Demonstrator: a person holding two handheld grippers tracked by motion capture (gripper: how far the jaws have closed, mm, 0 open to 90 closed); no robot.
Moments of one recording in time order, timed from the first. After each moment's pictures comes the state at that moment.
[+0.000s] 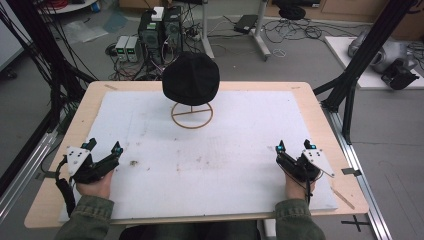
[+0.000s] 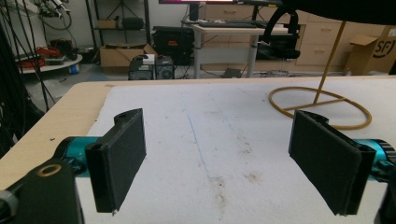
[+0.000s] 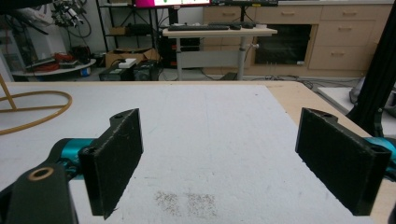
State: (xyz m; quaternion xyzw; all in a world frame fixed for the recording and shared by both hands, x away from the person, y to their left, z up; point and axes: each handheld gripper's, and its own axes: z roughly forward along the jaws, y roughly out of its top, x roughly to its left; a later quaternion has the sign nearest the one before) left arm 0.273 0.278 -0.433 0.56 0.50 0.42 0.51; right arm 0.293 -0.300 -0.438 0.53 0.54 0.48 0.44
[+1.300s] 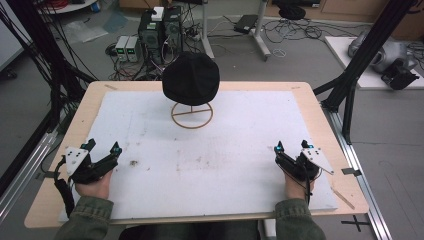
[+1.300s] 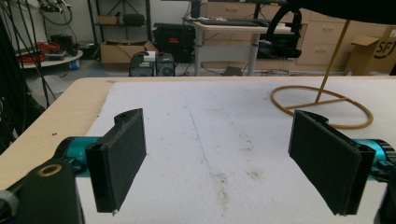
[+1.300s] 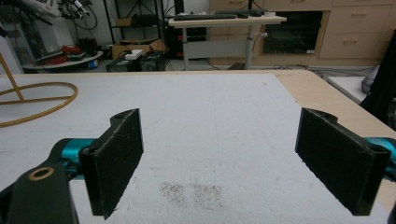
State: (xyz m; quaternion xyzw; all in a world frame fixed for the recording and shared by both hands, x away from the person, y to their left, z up) left arm 0.272 0.282 -0.434 0.56 0.51 0.42 0.51; right arm 0.298 -0.301 -0.441 0.53 0.56 0.48 0.42
